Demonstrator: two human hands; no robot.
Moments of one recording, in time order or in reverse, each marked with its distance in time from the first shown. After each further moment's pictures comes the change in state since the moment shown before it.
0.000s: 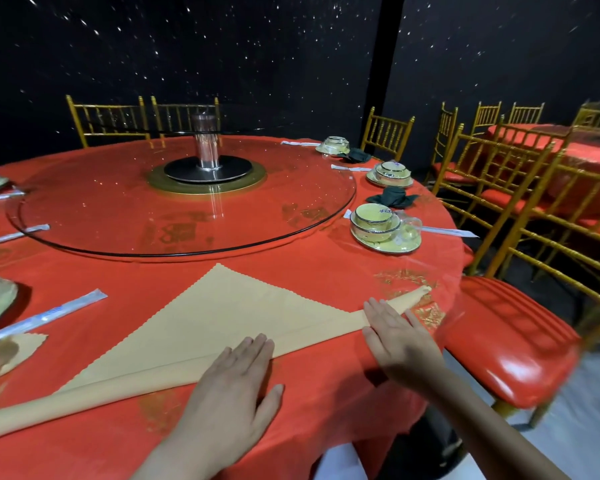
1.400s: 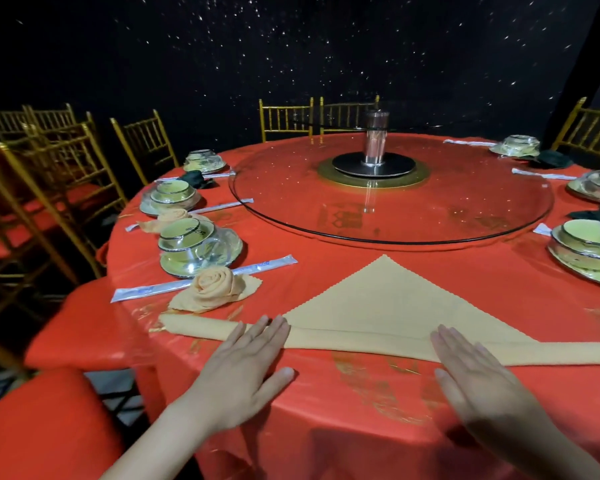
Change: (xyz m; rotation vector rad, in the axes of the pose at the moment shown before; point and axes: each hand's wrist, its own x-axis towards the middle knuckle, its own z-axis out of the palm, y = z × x) left_hand -0.127 -0.136 -0.051 0.002 -0.112 -0.260; right_hand -0.019 -0.129 0.026 -0.001 0.047 -0.393
